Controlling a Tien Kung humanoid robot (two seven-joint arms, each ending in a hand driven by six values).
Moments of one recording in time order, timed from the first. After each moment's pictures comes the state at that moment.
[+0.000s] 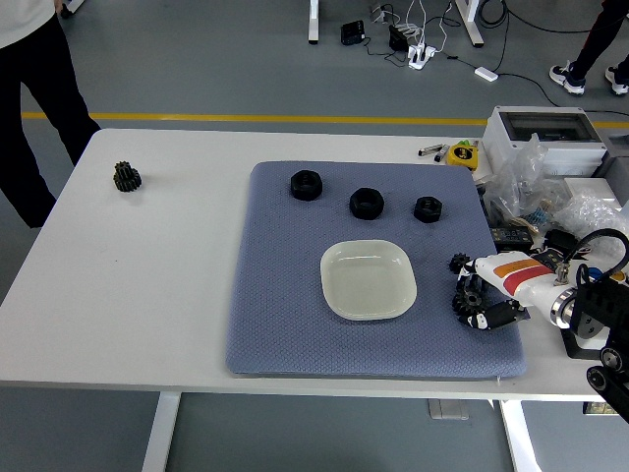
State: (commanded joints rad) left arm -0.12 0.12 -0.39 -0.21 0.71 0.24 0.10; right arm 0.43 -0.46 0.89 1.26 -2.12 0.09 0.02
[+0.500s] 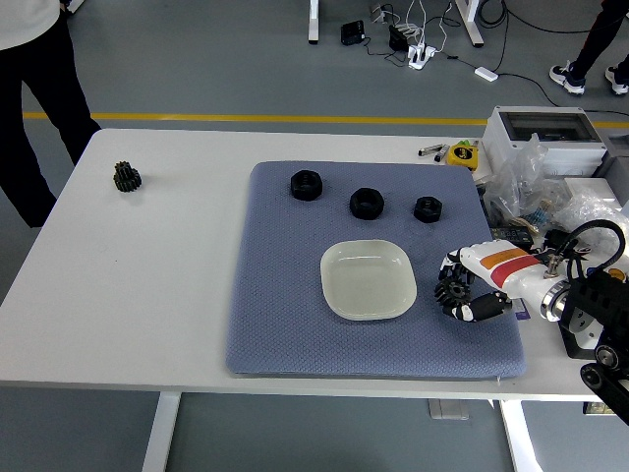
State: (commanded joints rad) left arm -0.12 0.12 -0.39 -0.21 0.71 0.24 0.10; right arm 0.45 -0.47 0.87 1.36 -2.11 0.07 0.02
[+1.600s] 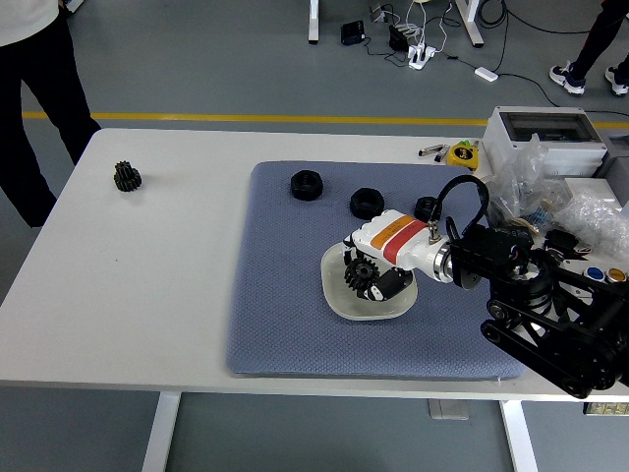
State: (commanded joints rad) left arm -0.11 0.13 -0.41 -0.22 0.75 0.24 0.12; right arm 0.85 -0.26 0.48 1.16 -2.10 0.08 0.03
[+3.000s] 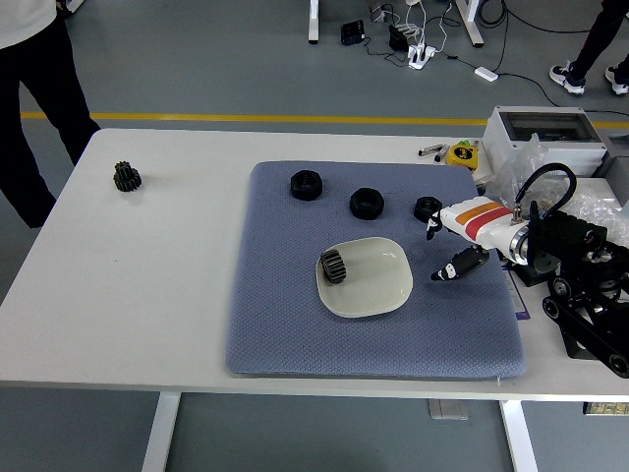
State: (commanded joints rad) left arm -0.12 0.12 -0.39 -0.21 0.72 0.24 0.11; right arm 0.81 -0.37 0.60 0.96 -2.05 0.04 0.05
